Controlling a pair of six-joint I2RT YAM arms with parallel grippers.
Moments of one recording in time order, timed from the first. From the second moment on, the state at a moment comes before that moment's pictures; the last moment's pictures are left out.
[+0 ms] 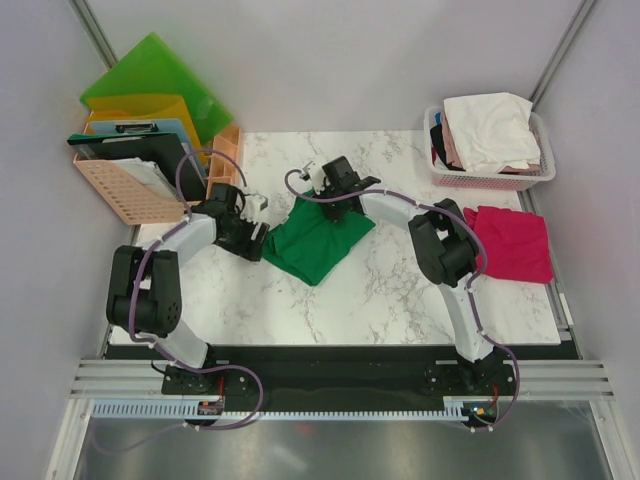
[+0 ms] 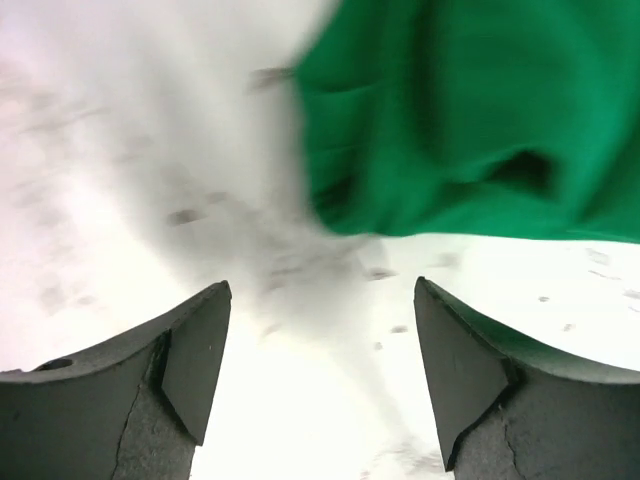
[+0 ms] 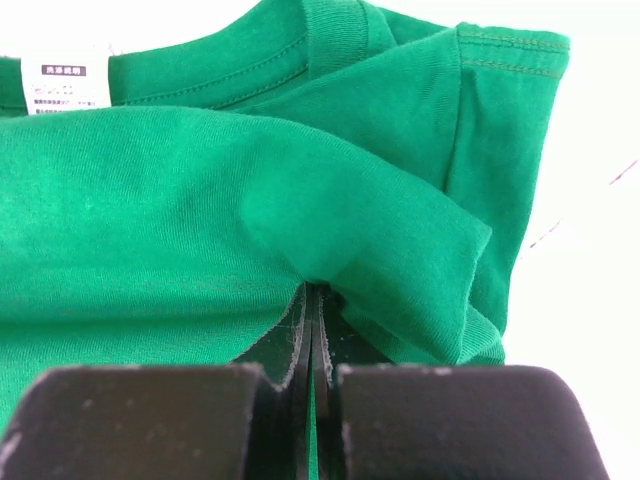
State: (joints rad) left arm -0.16 1.63 0.99 -0.52 0.22 0.30; right arm 0.59 2.27 1.75 -0.35 -0.12 -0.21
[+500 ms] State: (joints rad) left arm -0.30 1.22 0.99 -0.38 0.25 0.33; right arm 0.61 2.23 1.68 -0.31 -0.10 -0.17
